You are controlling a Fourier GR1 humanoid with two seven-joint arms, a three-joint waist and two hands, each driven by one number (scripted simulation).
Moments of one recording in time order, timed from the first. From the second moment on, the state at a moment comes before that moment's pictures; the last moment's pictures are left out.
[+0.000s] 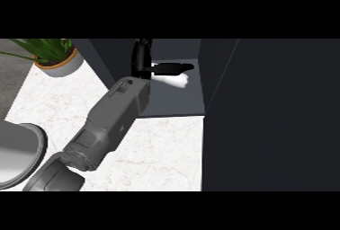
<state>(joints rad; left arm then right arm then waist) -1.16 0.01 -0.16 -0.23 0.52 0.40 -0.69 0.94 -0.13 0.15 -2.45 -0.16 0.39 -0.24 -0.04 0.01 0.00</state>
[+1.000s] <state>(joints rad) -0.69 0.00 -0.46 -0.86 0.64 0.29 -0.62 0.96 -0.09 0.24 -2.46 -0.12 0.34 -0.21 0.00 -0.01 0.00</state>
